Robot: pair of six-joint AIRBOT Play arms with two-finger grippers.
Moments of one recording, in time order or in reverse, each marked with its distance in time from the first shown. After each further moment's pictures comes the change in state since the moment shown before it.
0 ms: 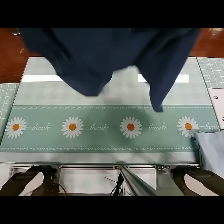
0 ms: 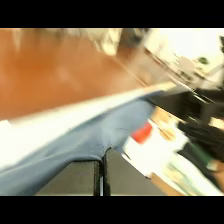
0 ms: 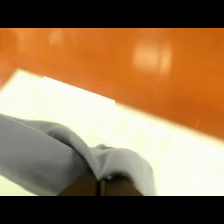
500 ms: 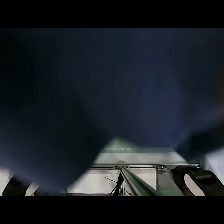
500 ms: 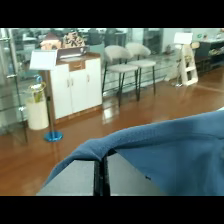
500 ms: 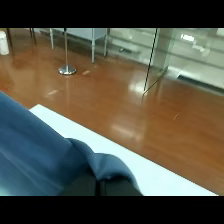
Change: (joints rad) left arm 0.036 0.233 0.329 0.341 -0.115 -0.124; right arm 0.005 0.393 0.031 -0.013 0.149 0.003
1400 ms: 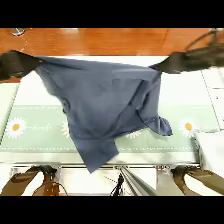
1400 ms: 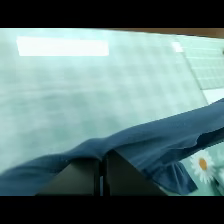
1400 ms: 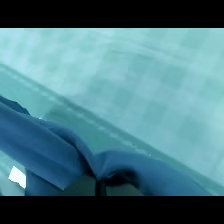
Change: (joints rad) left arm -0.002 -0.176 -0.867 0.063 0.161 0.043; right arm 0.004 -0.527 -0.645 0.214 -0.266 -0.104
